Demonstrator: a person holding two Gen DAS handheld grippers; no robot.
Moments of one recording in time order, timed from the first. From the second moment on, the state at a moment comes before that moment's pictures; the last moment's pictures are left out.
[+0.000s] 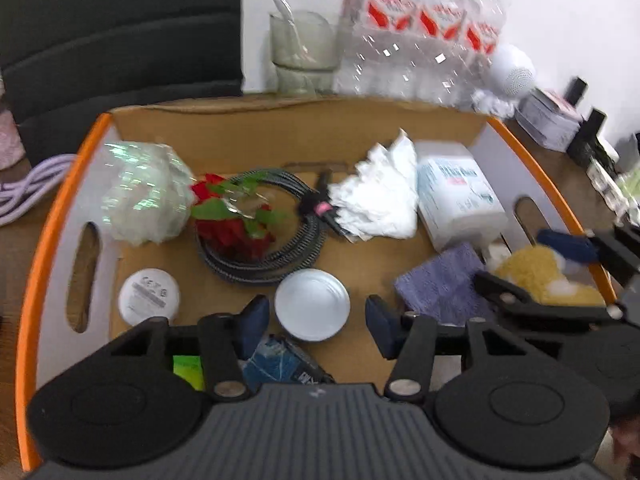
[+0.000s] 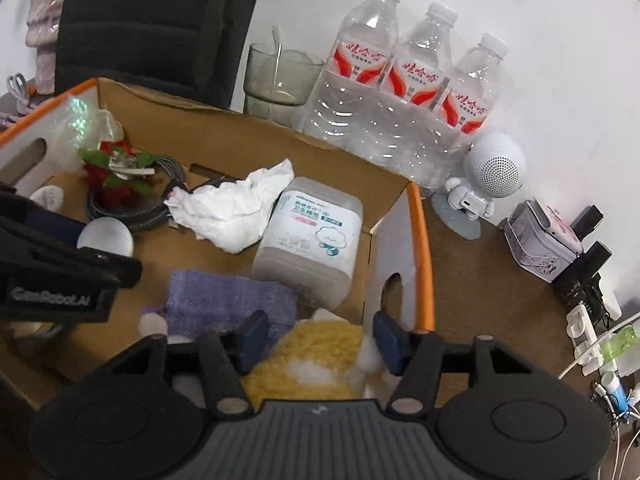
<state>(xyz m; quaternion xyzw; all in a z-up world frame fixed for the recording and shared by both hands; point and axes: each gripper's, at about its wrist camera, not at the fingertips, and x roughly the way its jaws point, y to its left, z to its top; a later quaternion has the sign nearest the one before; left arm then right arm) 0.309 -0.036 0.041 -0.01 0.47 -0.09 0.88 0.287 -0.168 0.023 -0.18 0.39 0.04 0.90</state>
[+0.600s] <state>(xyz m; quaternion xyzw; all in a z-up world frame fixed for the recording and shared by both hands) 0.160 0.000 0.135 0.04 0.17 0.02 0.99 0.219 -0.206 0.133 0.02 0.32 0.13 0.94</state>
